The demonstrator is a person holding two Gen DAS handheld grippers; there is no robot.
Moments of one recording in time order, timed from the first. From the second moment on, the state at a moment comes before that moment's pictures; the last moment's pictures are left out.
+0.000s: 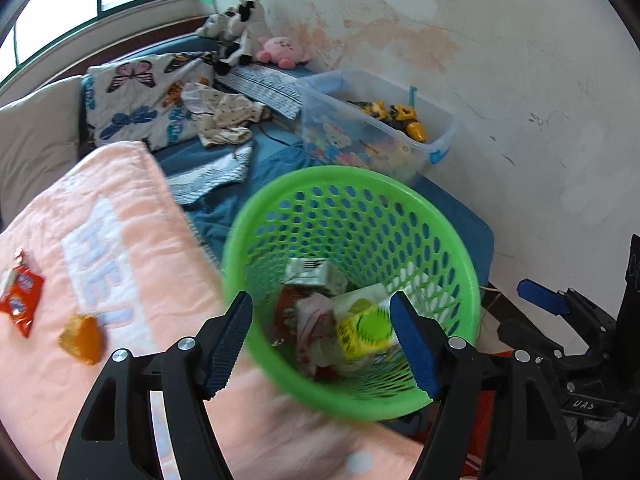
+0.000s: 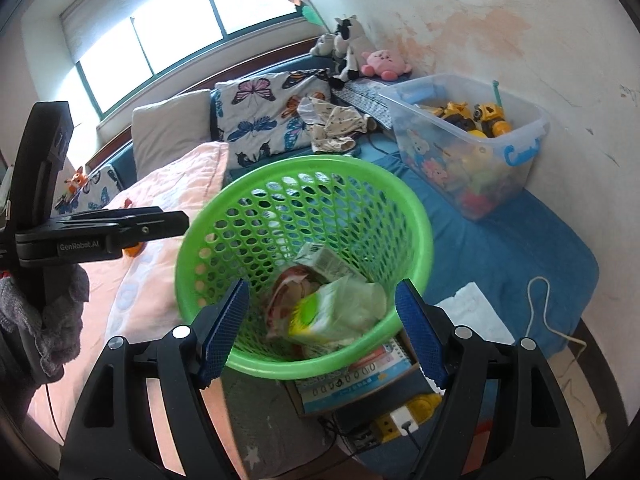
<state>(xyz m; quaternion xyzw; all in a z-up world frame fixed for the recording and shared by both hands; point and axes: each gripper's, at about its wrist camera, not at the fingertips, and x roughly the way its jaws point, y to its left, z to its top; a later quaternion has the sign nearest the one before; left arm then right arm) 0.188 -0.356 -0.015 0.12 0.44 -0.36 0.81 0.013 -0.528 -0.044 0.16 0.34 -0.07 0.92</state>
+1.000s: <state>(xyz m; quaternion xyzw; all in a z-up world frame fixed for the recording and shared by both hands) 0.345 -0.119 -0.013 -0.05 0.48 -0.06 0.87 0.122 -0.392 -0.012 0.08 0.35 0.09 0.93</state>
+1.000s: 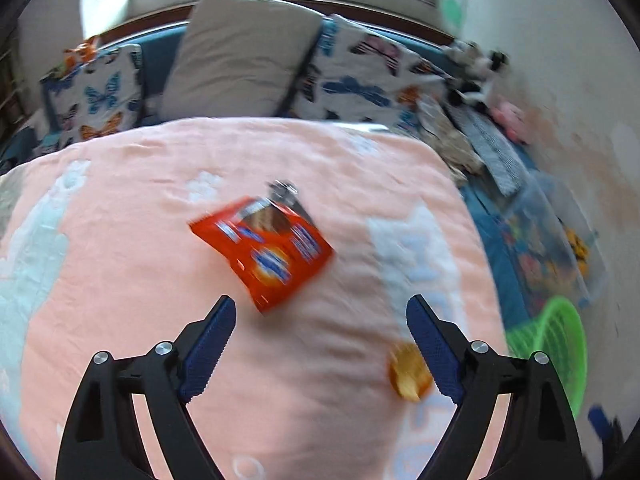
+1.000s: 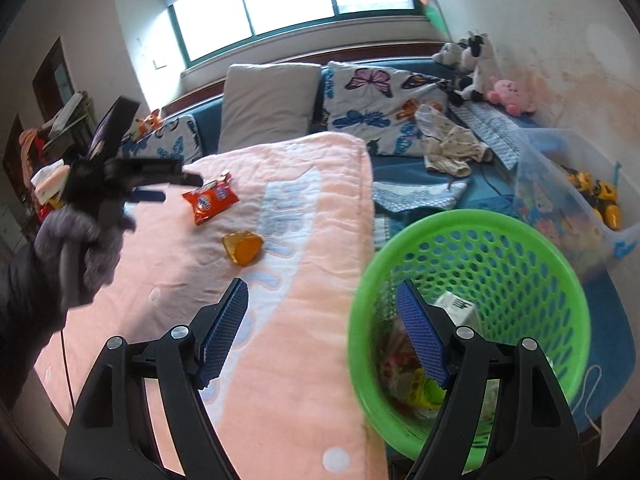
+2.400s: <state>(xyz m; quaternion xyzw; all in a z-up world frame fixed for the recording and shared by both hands) 0.425 -0.095 -0.083 -0.10 0.51 0.06 0.85 0.170 -0.350 -0.061 0.07 0.40 0.16 0.90</state>
